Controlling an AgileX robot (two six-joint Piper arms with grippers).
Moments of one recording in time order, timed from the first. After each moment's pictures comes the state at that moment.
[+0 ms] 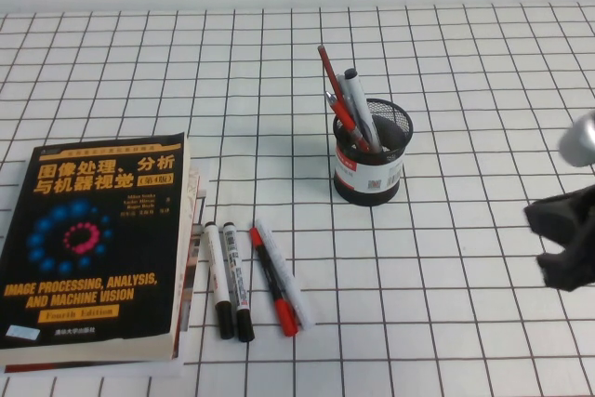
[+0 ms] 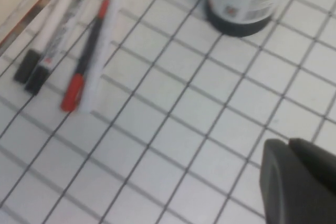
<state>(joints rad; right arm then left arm) 0.51 1.01 -0.85 0.10 0.67 -0.08 -0.02 -0.01 0.03 -0.03 0.38 0.12</state>
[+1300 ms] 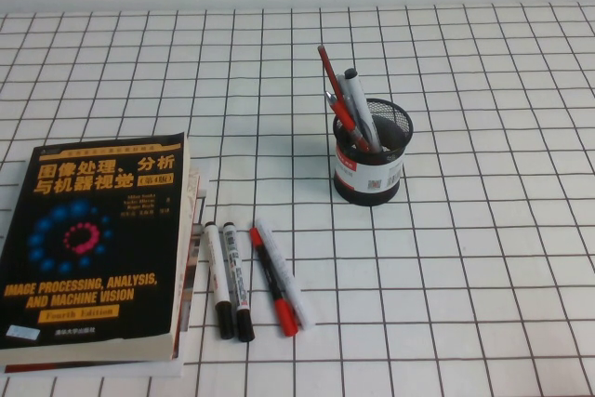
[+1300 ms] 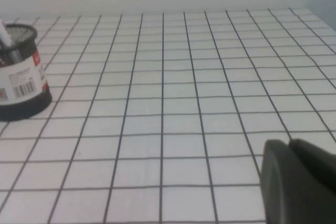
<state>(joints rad) 0.00 -0.01 0.03 0.14 0.24 -0.08 -0.02 -0.01 0.03 -0.03 0.38 0.12</state>
